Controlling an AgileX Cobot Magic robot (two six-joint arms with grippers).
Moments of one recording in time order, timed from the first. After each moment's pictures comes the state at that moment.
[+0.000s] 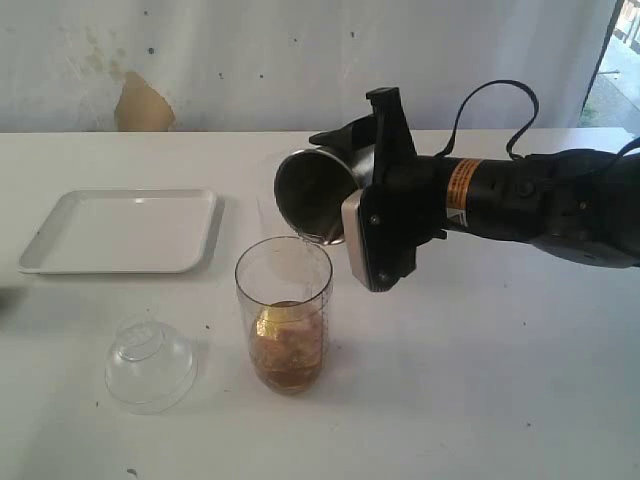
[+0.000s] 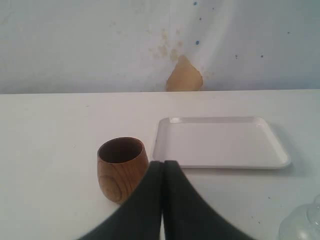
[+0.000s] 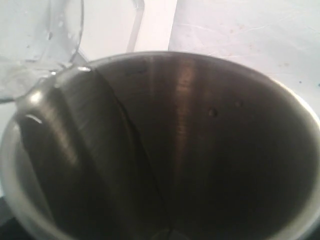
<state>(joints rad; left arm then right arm) 0.04 0.00 -0.01 -0.02 0.22 0.05 0.27 1.68 -0.86 -0.92 -0.61 -0.76</state>
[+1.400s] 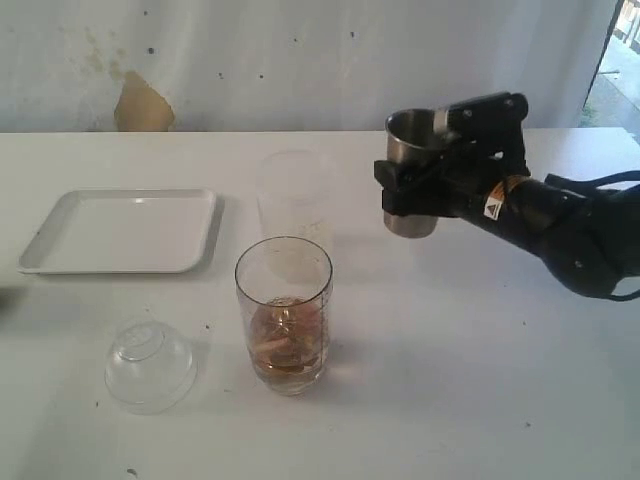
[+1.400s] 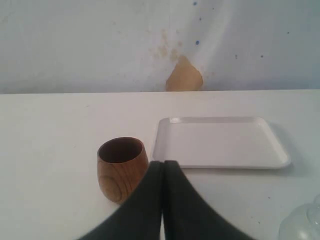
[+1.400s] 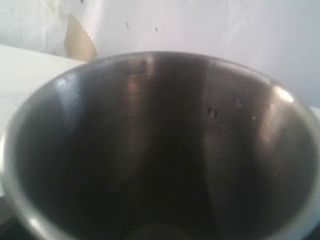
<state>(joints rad) 0.04 0.00 -0.01 -0.02 0.22 0.05 0.14 1.84 -0.83 -0.37 -0.71 0.32</state>
